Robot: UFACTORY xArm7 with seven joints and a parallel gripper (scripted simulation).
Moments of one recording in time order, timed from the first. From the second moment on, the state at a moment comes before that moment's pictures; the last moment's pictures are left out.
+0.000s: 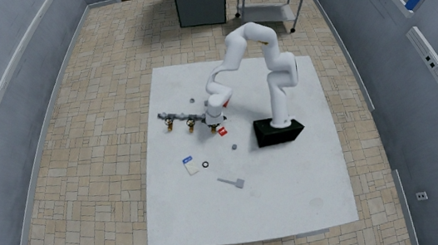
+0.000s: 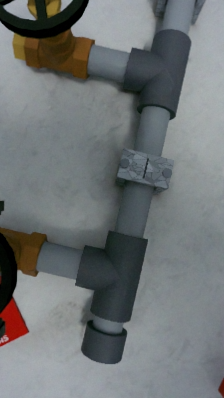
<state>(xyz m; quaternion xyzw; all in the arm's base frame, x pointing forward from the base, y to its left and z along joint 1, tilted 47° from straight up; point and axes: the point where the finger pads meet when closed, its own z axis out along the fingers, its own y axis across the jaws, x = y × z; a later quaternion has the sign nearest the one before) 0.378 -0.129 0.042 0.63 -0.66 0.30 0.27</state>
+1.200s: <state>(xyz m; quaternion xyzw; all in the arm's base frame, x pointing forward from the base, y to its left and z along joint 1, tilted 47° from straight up) 0.378 -0.129 0.042 0.81 -0.42 0.21 0.35</state>
